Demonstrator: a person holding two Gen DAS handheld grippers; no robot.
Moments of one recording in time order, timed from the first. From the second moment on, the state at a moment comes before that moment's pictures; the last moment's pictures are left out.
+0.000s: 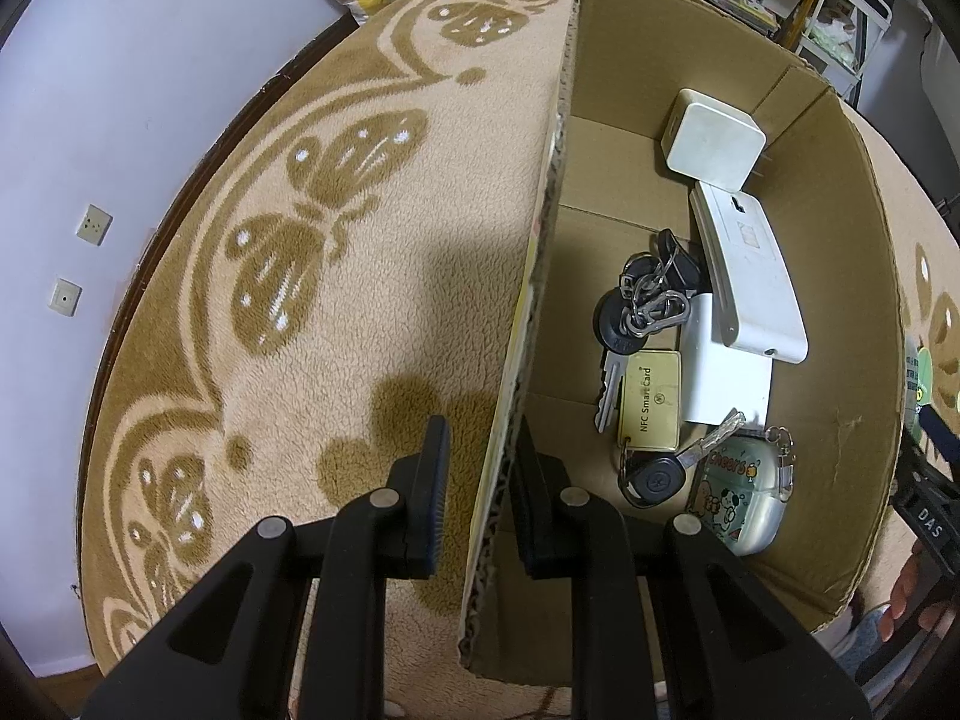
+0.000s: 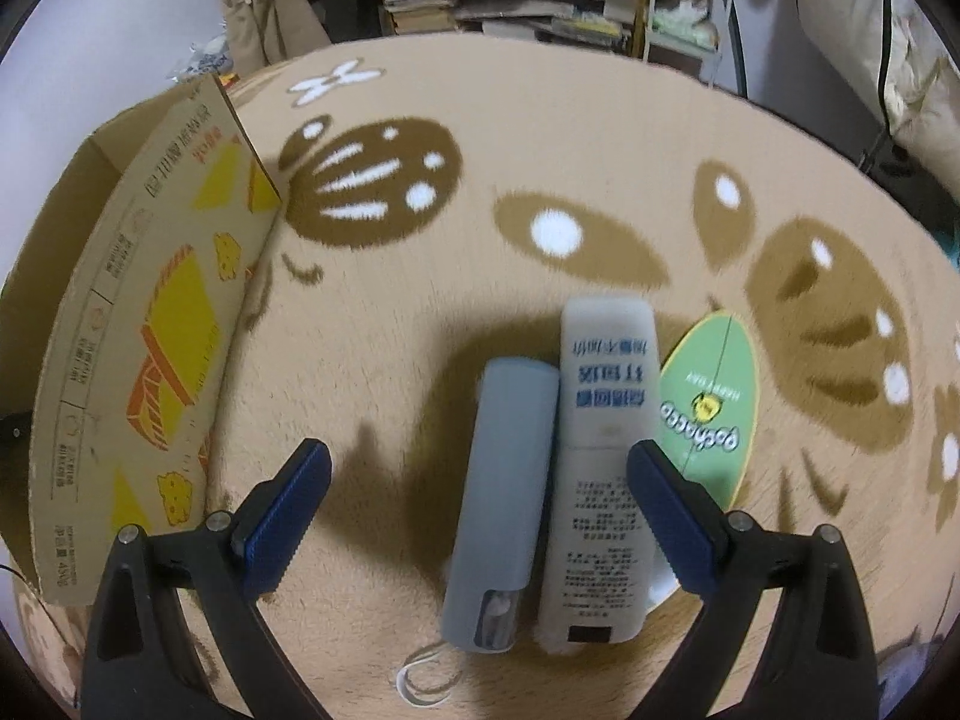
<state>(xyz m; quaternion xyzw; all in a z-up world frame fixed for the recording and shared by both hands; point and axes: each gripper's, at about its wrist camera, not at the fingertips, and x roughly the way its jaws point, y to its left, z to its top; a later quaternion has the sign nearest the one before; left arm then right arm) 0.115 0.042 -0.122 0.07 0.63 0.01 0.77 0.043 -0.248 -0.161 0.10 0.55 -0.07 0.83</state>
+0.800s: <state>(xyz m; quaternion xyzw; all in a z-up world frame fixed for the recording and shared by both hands) 0.116 0.039 -0.123 0.08 0.63 0.01 0.77 0.042 -0.230 -0.183 0.09 0.57 -0.08 0.81</state>
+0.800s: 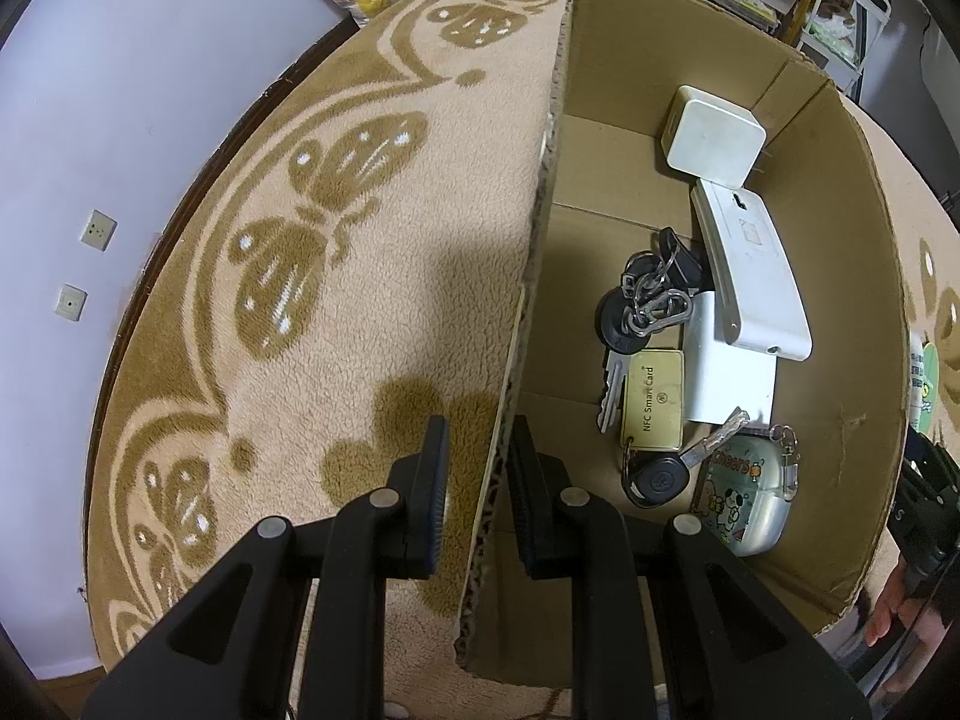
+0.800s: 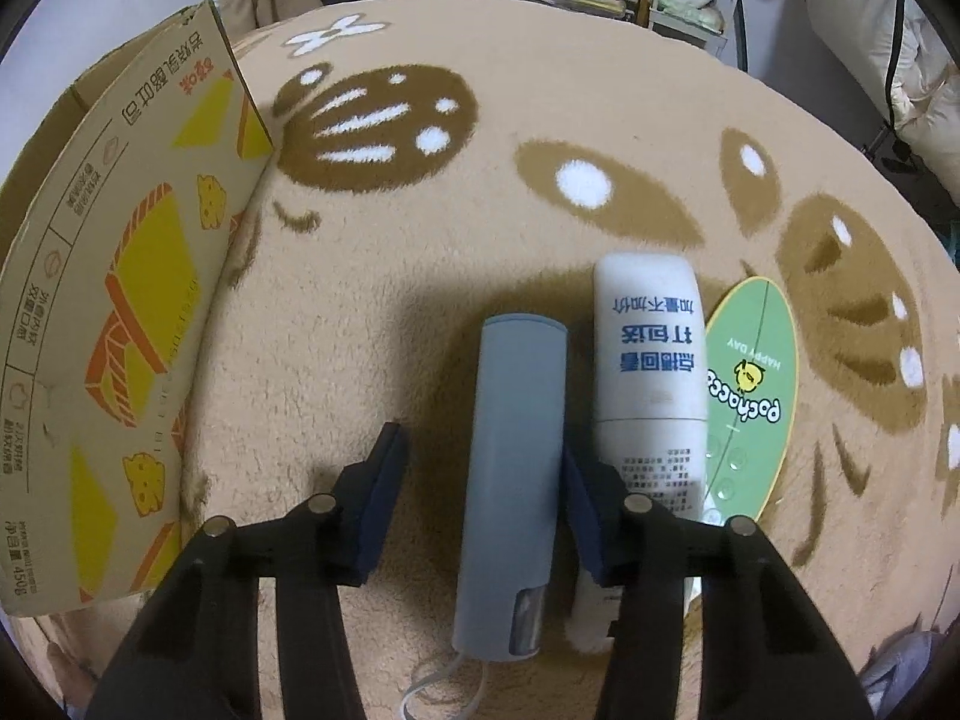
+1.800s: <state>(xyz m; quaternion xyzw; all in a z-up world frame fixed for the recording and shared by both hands) 0.117 0.038 -0.125 0.08 0.63 0.01 0.77 0.061 -0.189 -0.066 0.03 0.40 -0.05 0.92</state>
